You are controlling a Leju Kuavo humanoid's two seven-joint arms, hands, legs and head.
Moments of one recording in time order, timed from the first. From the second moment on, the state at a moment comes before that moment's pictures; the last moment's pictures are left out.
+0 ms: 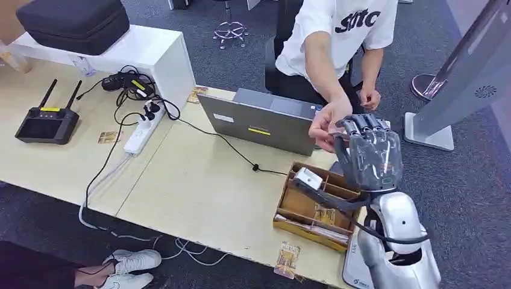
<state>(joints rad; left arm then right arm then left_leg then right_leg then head) -0.03 -0.08 0.84 -0.26 -0.85 -0.06 0.00 -0.41 0.07 0.37 -1.57 1.48 -0.26 -0.03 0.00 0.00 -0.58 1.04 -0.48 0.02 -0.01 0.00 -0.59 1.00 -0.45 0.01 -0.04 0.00</state>
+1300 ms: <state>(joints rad) -0.03 -0.13 1.01 -0.26 -0.88 -0.03 -0.04 0.07 0.05 0.04 -1.75 1.06 -0.38 -0.27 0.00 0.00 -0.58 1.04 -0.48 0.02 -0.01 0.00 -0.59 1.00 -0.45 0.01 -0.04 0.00</state>
